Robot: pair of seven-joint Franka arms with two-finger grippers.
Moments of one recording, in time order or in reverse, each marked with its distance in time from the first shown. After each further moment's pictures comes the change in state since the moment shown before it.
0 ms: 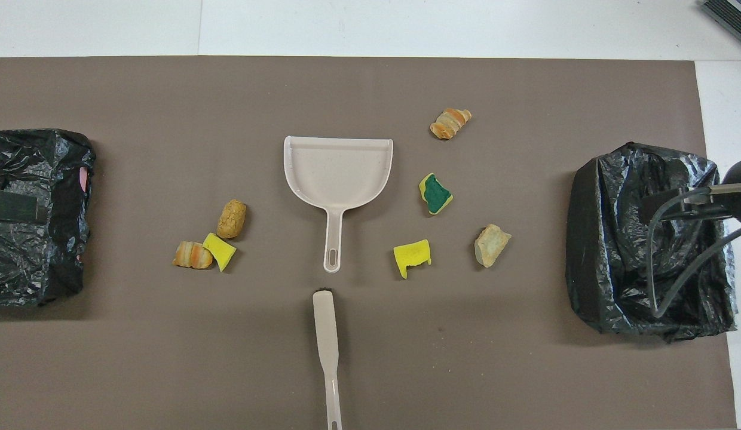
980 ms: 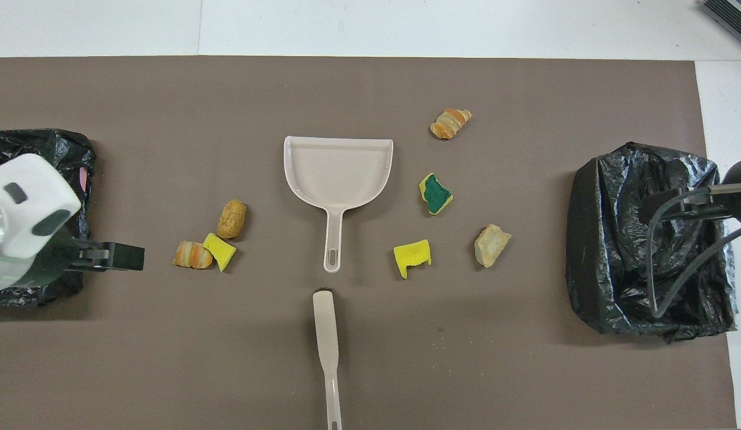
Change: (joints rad) left arm -0.191 -0.117 -0.016 -0.306 -0.002 0.108 -0.123; right arm 0.005 0.000 0.002 0.000 -0.002 0.003 0.000
